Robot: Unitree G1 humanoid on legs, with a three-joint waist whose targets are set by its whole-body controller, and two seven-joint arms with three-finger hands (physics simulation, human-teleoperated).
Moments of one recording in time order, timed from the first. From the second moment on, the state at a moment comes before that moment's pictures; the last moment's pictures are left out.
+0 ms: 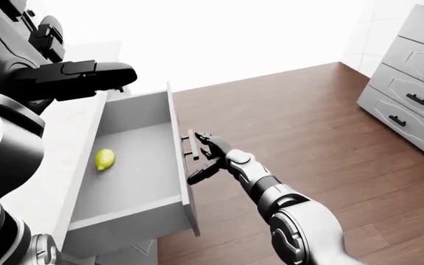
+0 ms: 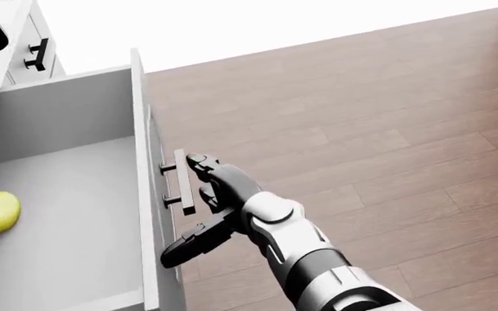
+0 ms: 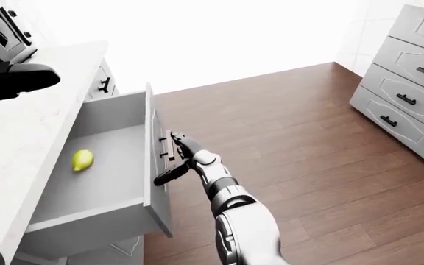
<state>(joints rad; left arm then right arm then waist) -0.77 0.70 0.37 -0.63 -1.11 1.10 0.75 -1.06 0.13 -0.20 1.41 -0.26 0.00 0.31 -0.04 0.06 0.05</state>
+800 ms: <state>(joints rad) -0.73 0.76 0.41 -0.60 -1.11 1.07 0.71 -1.11 0.17 -0.21 1.42 -0.29 0.03 0.33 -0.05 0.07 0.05</state>
